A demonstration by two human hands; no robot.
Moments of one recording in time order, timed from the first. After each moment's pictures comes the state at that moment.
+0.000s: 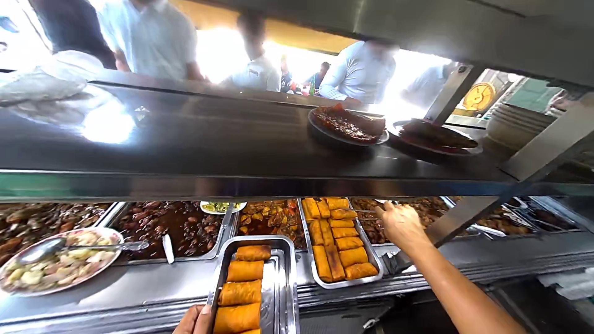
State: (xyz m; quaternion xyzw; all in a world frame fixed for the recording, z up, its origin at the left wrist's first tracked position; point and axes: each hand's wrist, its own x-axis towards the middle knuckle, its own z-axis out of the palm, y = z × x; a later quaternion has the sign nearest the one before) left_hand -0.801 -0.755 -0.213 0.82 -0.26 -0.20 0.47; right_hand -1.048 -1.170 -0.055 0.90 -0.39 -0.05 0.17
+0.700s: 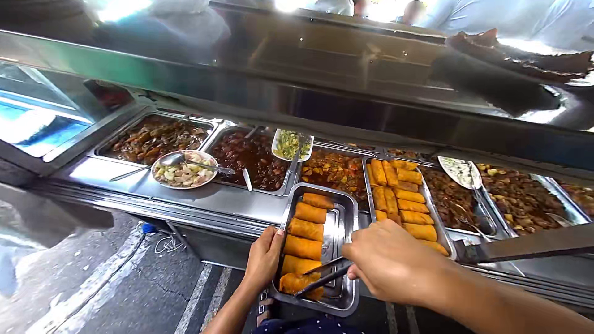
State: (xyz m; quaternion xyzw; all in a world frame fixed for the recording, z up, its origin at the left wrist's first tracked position) left_hand -0.799 -0.758 -0.207 0.80 -0.19 -0.24 0.51; right_hand -0.920 -0.942 0.017 0.92 0.02 -0.38 -0.02
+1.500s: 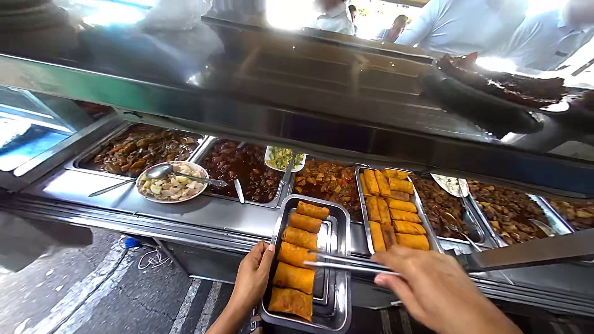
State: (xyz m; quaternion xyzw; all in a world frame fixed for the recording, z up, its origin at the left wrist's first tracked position) left_hand -0.796 -0.756 -0.218 0.77 -0.18 -0.24 0.57; right_hand -1.003 -0.982 -0.025 0.99 -0.13 -0.05 -0.07
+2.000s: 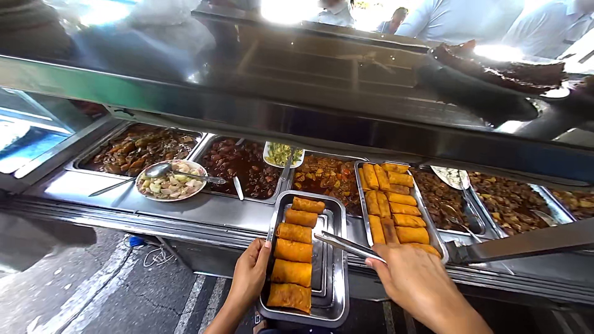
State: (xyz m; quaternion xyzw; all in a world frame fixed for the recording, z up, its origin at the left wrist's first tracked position) left_hand -0.797 -0.749 -0.219 0.77 -0.17 -0.22 0.57; right_hand -0.982 -0.964 -0.037 0.93 -0.30 -0.21 -0.05
